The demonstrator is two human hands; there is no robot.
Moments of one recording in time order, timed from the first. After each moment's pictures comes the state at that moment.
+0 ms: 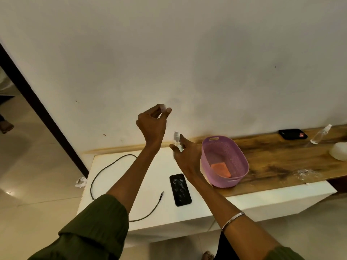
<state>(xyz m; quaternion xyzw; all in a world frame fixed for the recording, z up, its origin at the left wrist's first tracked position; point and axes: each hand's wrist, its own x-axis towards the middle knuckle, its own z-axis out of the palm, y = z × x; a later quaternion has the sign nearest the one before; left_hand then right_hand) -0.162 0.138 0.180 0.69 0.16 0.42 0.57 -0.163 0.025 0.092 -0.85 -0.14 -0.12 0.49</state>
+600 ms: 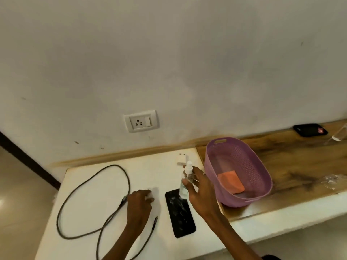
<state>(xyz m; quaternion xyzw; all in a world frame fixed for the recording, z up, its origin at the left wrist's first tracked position) -0.187 0.180 -0.113 0.87 0.27 0.12 0.39 -0.118 -0.016 -0.047 -0.81 -0.15 -0.01 0.56</state>
